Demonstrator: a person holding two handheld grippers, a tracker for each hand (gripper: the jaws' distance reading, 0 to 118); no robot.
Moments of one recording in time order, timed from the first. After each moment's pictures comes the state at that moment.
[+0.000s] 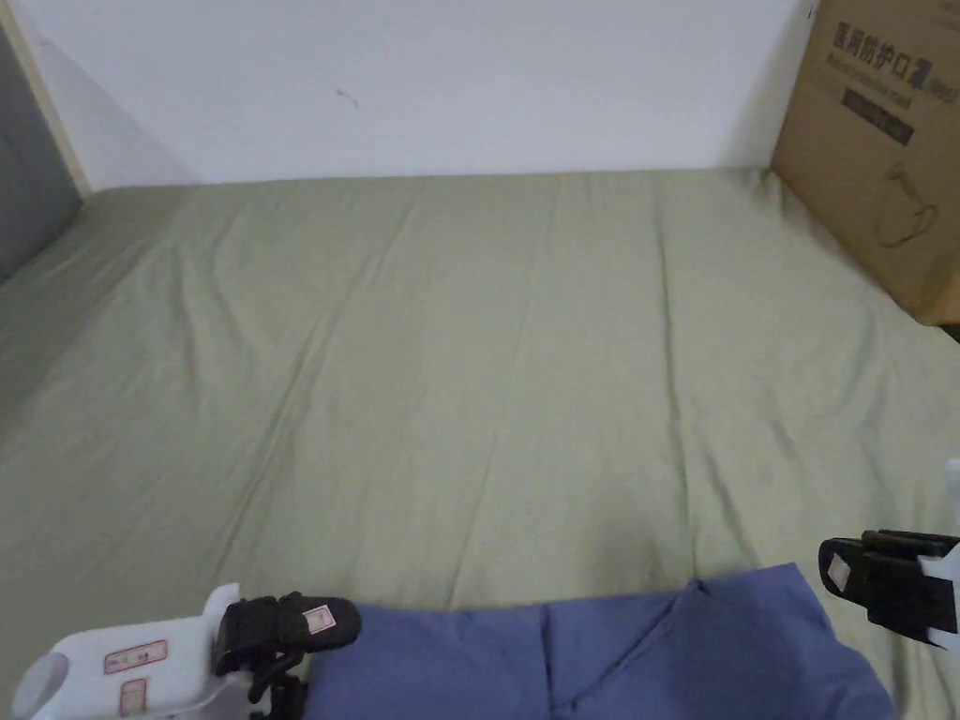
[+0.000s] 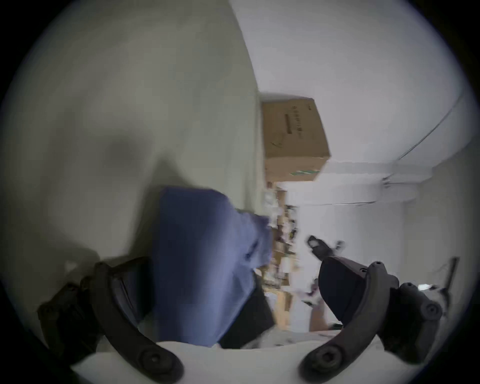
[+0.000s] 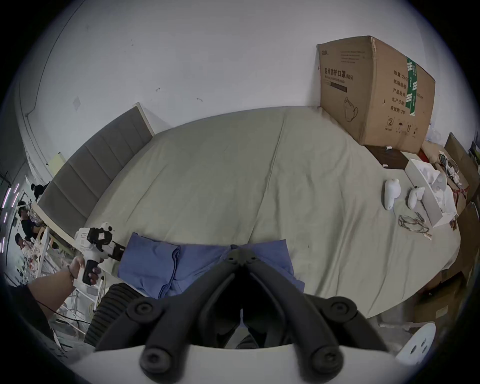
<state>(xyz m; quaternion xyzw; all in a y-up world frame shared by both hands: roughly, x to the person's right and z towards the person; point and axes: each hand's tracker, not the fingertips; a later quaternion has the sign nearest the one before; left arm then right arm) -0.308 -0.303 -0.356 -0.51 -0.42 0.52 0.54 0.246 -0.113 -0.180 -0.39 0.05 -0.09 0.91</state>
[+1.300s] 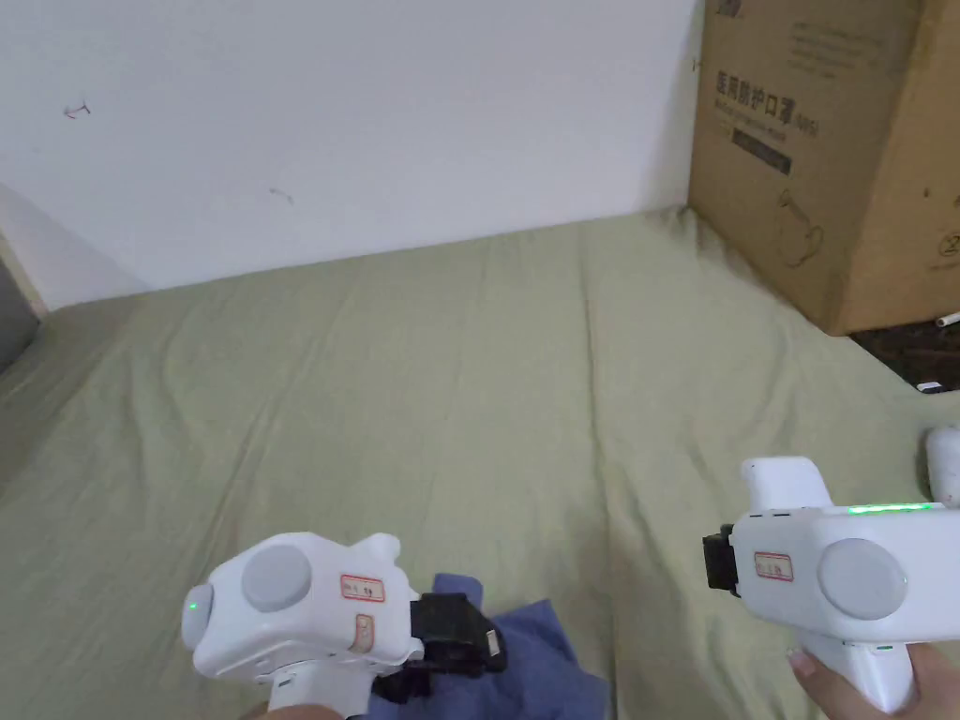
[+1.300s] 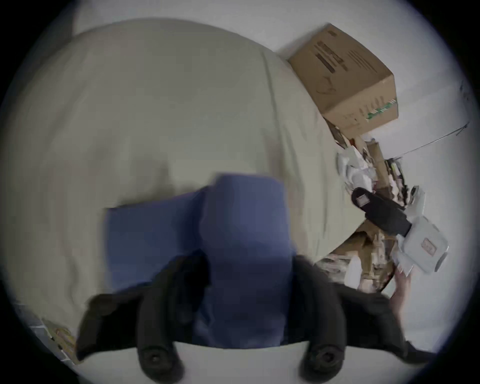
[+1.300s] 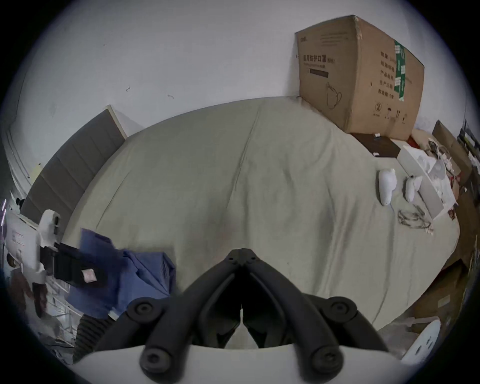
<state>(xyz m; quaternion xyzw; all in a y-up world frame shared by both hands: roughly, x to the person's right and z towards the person) -0.078 -0.169 -0.398 -0.60 -0.28 0.16 0.73 0.285 -0.168 -0.237 -0.40 -0.01 -0.10 0.91</state>
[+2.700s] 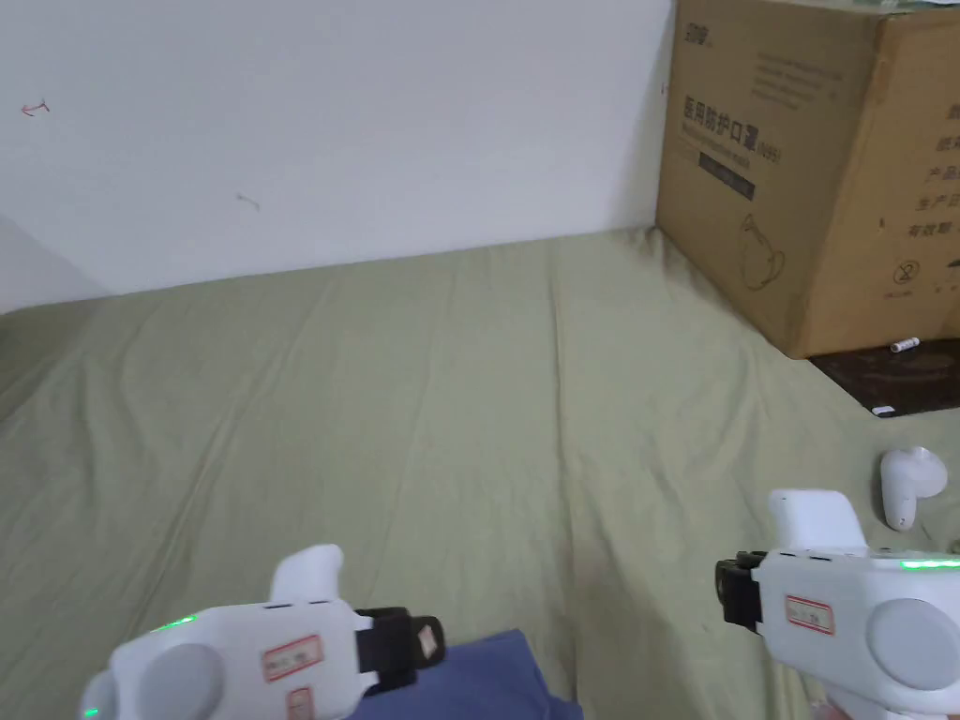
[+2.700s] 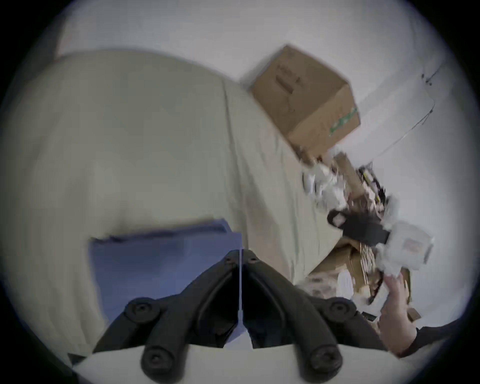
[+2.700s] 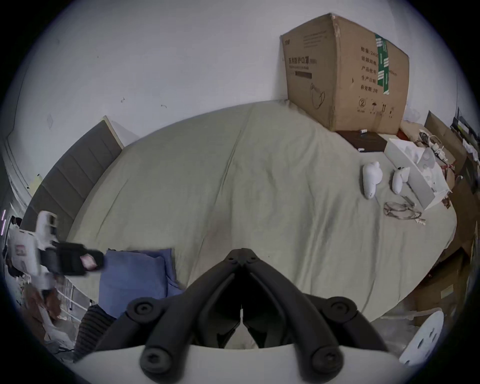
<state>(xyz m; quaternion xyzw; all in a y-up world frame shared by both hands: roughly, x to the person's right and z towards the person) -0.107 -0.119 -0.345 -0.42 -0.31 0.18 0.84 0.302 -0.146 -0.196 -0.37 -0.03 -0.11 0.92</state>
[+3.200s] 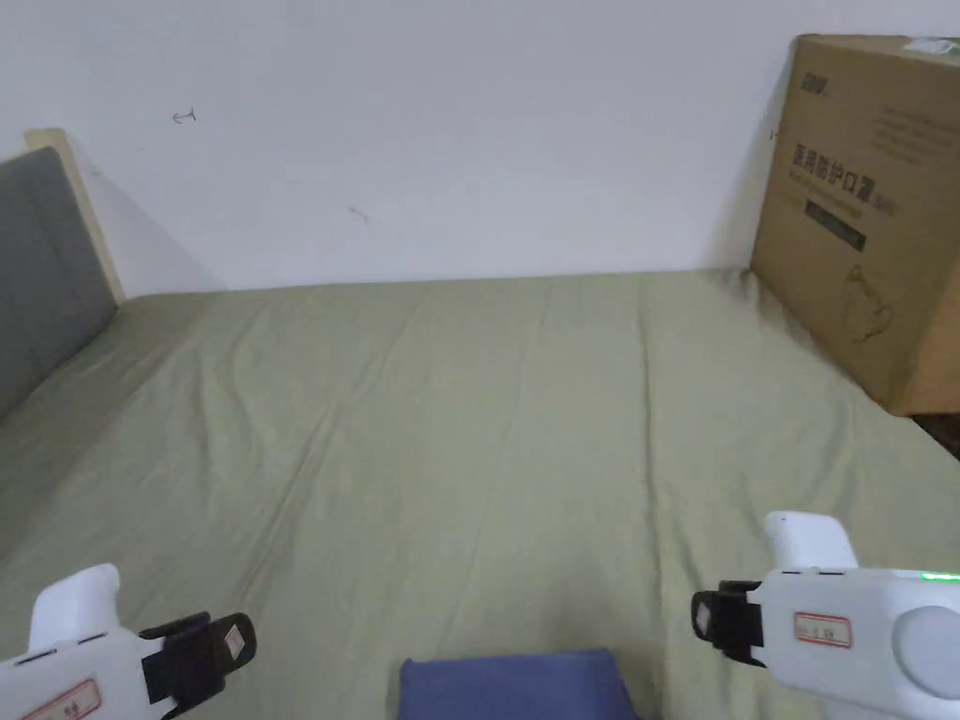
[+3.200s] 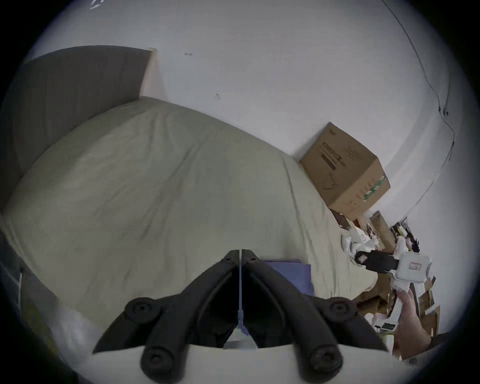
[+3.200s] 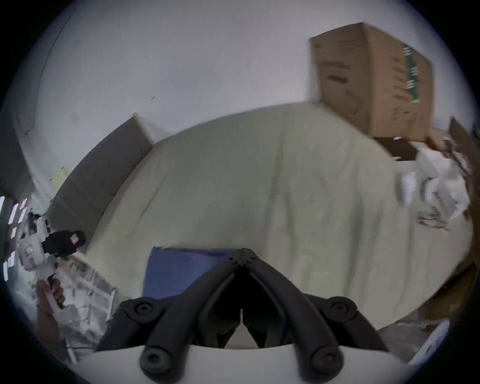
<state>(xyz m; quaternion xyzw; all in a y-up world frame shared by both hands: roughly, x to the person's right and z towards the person) -0.297 -0.072 -0.260 -0.34 -0.15 0.21 0.91 0.214 -0.129 -0.223 -0.42 0.11 -0.14 0.89</state>
